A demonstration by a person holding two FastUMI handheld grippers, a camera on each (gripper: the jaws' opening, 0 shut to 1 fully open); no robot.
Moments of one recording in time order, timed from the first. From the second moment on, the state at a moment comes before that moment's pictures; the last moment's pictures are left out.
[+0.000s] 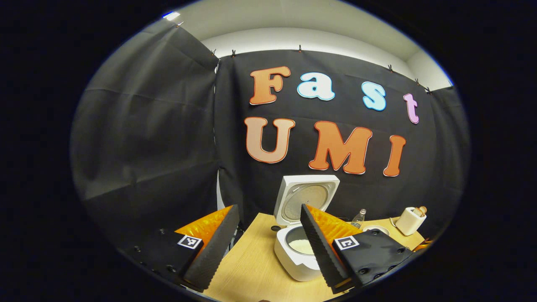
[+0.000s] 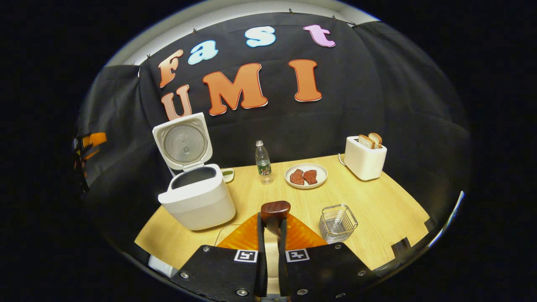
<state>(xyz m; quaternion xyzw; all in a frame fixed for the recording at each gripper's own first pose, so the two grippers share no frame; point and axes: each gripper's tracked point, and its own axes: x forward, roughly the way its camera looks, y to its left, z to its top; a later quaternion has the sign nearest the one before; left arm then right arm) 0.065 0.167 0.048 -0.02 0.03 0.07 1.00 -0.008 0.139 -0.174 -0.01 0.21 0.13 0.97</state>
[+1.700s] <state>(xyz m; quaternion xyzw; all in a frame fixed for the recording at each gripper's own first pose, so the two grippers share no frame) 0.079 0.190 0.020 -0.01 0.07 0.03 1.00 -0.022 0.149 -0.260 0.52 0.25 0.07 0.81</state>
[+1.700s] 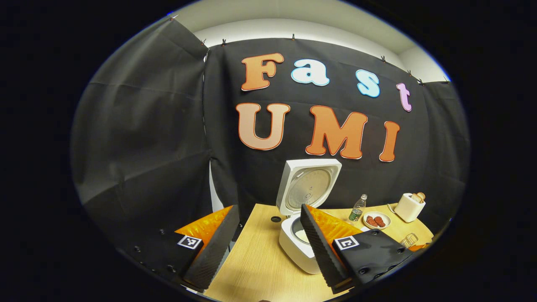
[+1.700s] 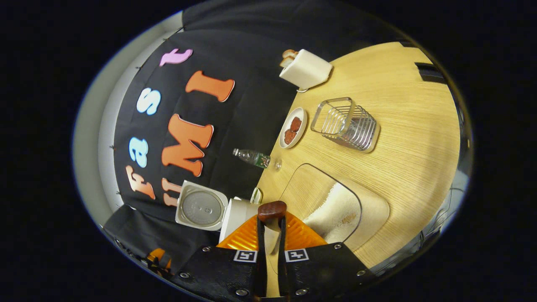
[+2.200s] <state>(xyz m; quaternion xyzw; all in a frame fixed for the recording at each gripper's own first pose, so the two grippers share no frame) 0.072 0.181 0.035 0.01 0.05 0.04 1.00 -0.034 0.111 -0.225 0.57 0.22 0.04 0.79</state>
